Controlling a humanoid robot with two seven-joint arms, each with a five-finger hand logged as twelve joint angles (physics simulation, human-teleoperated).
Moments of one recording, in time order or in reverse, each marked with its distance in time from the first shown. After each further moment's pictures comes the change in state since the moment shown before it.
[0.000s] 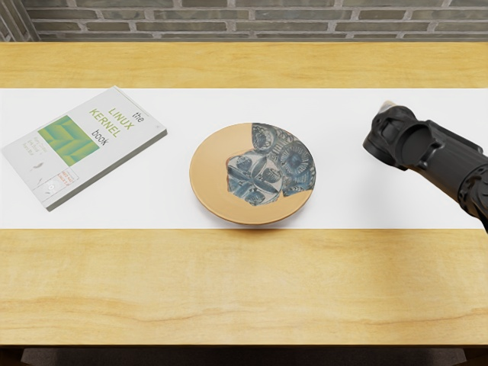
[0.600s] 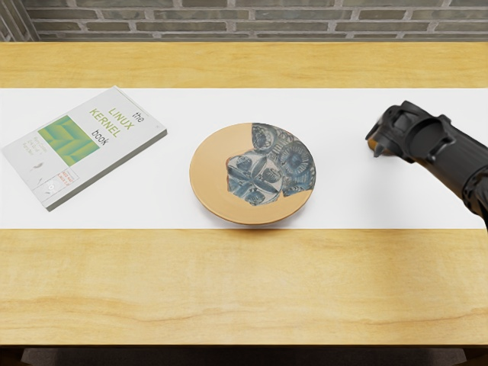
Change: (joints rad) left arm 0.000 0.000 0.002 0.000 -0.001 0.000 0.001; right arm -0.007 -0.010 0.082 -0.063 0.039 0.201 0.006
